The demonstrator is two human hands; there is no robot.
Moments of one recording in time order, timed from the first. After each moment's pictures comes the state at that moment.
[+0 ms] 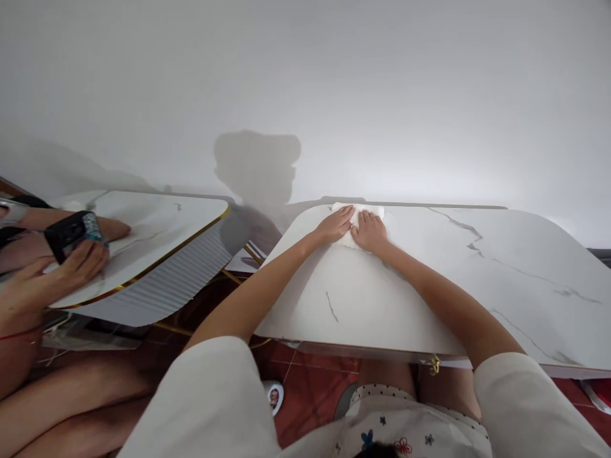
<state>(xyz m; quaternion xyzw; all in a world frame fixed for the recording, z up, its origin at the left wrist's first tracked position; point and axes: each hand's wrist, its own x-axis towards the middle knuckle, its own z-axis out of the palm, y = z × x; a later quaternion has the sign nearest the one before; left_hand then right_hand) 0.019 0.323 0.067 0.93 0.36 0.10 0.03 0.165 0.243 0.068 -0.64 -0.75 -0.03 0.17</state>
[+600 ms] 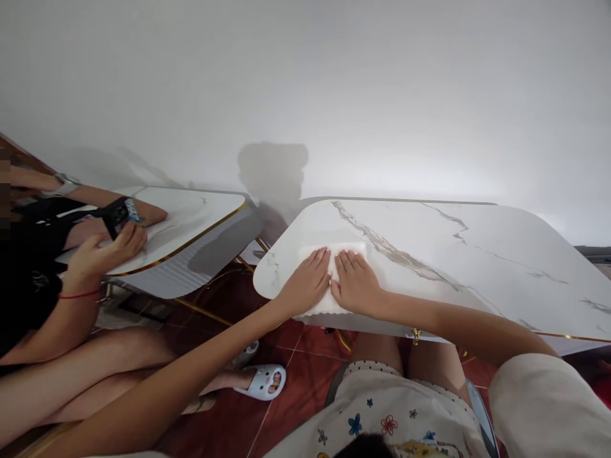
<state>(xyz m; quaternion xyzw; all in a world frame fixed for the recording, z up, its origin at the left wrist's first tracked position) -0.037 0.099 0.053 0.89 0.43 0.12 -0.06 0.134 0.055 0.066 -0.50 -0.84 -0.03 0.20</state>
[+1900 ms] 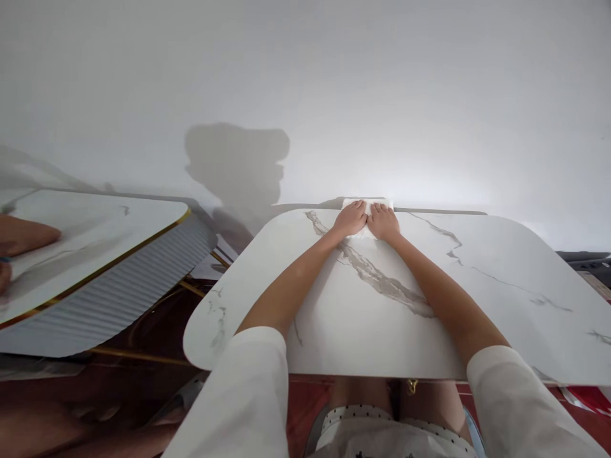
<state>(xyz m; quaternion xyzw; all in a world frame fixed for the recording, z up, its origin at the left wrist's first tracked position) 0.143 0.354 0.054 0.91 0.37 0.17 -0.05 0.268 0.286 0.063 -0.68 -0.72 -0.05 0.16</state>
